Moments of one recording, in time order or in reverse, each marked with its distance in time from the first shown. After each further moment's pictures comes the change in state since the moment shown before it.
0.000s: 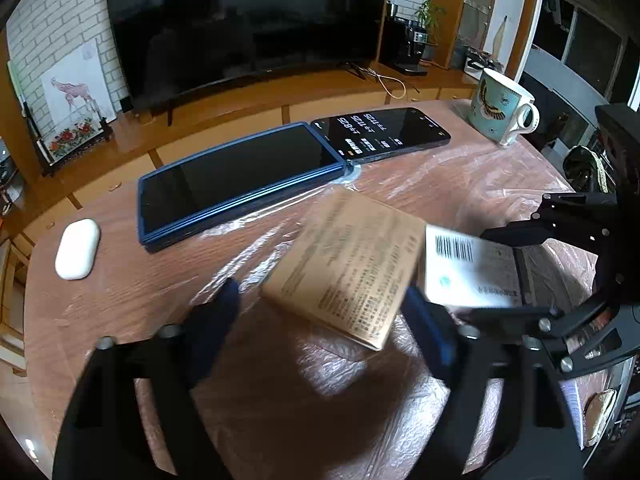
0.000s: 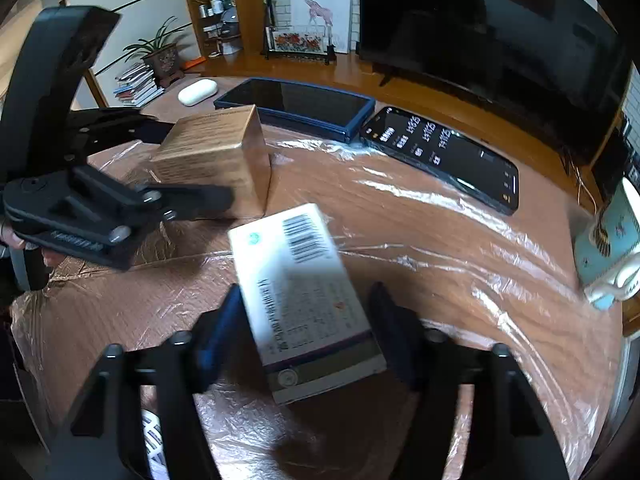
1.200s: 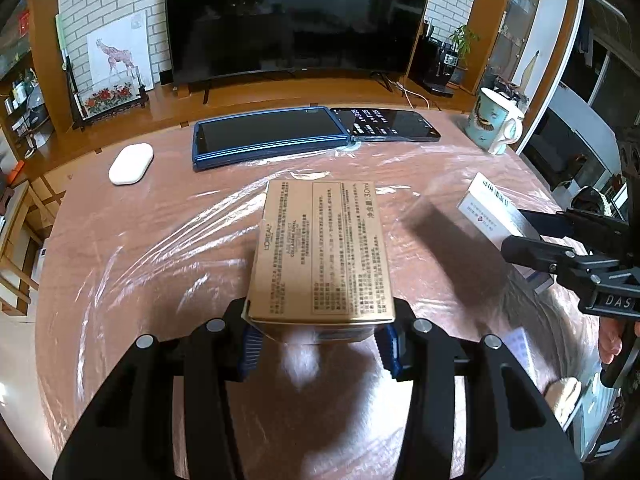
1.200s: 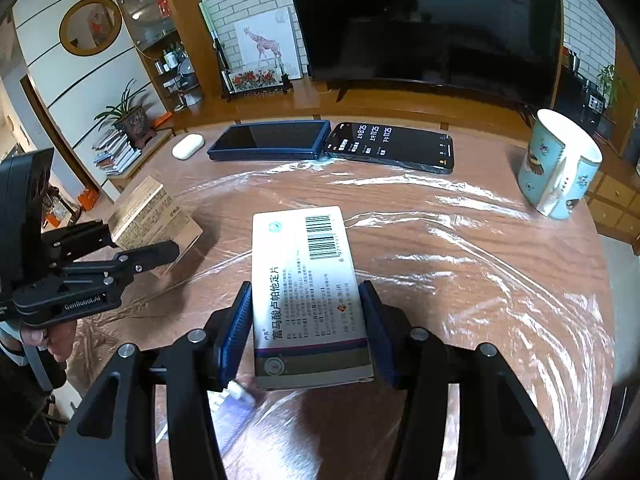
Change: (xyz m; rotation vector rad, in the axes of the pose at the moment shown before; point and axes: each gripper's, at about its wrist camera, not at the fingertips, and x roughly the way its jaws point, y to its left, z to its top) left arm -0.062 -0.021 -0.053 -0.172 -0.028 0.050; right arm -0.069 0.001 -0.033 0.274 -0.108 0.008
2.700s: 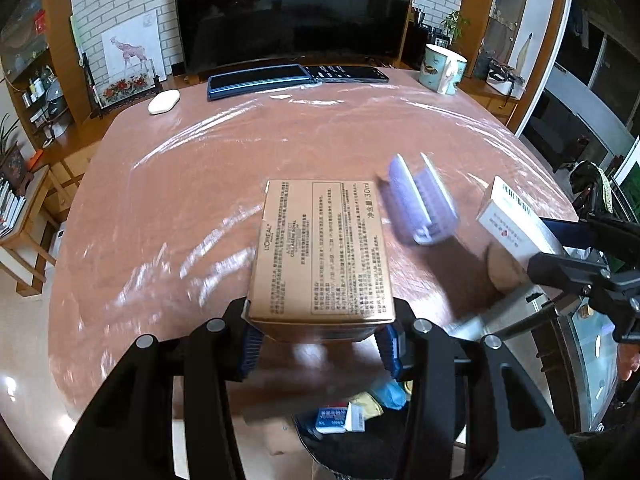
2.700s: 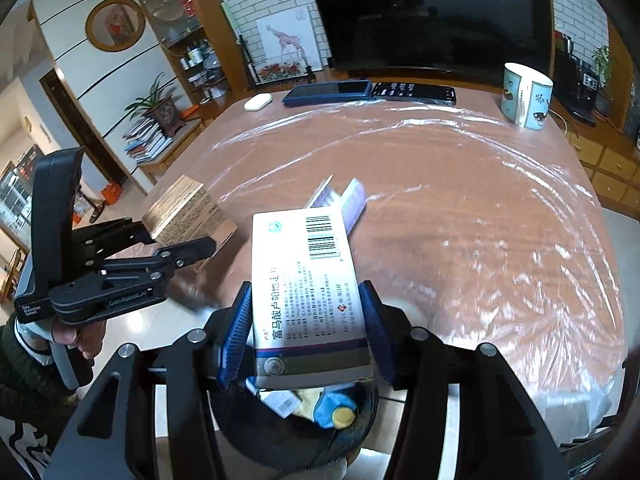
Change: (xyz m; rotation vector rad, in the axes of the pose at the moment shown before) left arm -0.086 -0.061 -0.123 0.017 0.025 0.054; right arm -0.102 0.063 -0.135 -0.004 0.021 0.075
